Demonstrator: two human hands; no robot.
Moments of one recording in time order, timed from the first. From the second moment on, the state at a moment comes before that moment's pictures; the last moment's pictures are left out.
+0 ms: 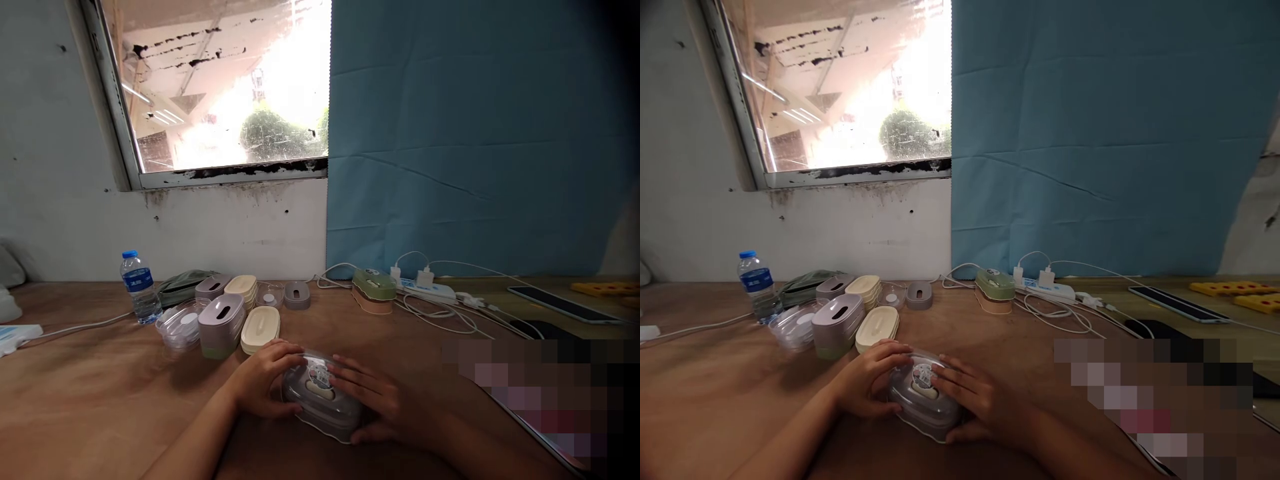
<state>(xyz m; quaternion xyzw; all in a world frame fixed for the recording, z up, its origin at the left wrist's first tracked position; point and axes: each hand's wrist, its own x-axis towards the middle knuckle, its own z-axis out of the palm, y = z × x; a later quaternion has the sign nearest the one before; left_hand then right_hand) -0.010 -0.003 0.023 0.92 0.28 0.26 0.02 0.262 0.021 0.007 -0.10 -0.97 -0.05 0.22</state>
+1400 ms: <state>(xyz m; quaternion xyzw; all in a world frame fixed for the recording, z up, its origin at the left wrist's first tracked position) 0.002 -0.012 0.022 0.87 0.40 0.29 0.08 0.264 0.059 -0.009 -0.43 -0.70 0.27 0.51</state>
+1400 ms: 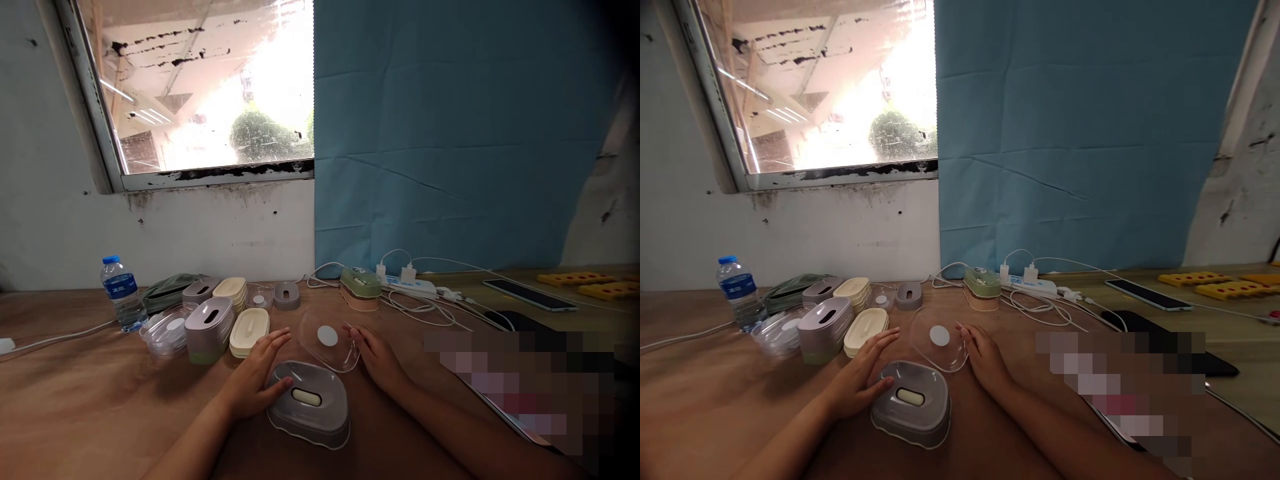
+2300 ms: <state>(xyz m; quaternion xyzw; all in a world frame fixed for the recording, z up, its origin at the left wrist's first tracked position) 0.008 -0.017 0.035 0.93 0.28 0.22 0.06 0.260 0.068 -0.009 -0.38 -0.55 0.49 0.56</state>
